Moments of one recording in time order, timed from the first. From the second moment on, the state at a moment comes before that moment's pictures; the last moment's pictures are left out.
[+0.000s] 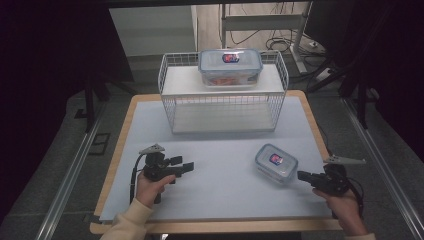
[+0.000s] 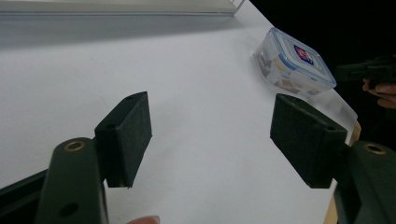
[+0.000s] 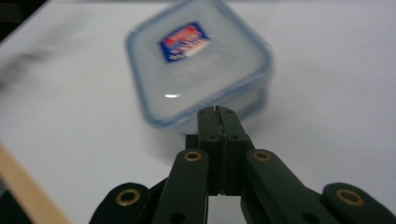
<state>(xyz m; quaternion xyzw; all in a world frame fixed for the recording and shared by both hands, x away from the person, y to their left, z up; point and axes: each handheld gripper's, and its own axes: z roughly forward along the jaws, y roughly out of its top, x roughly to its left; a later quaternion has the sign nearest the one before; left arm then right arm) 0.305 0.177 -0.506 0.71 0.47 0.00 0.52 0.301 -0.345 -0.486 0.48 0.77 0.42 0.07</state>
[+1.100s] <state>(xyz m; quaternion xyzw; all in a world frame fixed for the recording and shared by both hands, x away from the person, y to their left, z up) 0.305 0.175 -0.508 0.72 0.47 0.00 0.51 0.301 -0.304 -0.508 0.46 0.80 0.38 0.04</state>
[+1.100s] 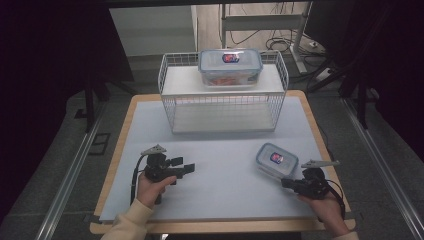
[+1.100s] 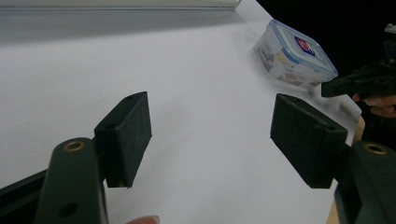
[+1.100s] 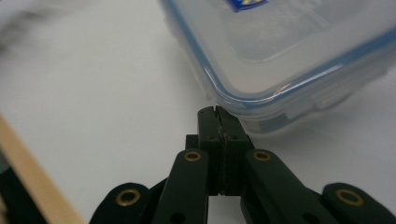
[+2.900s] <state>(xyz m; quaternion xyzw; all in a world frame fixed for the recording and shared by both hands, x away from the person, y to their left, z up) 0.309 0.178 -0.514 0.72 0.48 0.01 0.51 0.392 -0.291 -0.497 0.50 0.78 0.37 0.06</state>
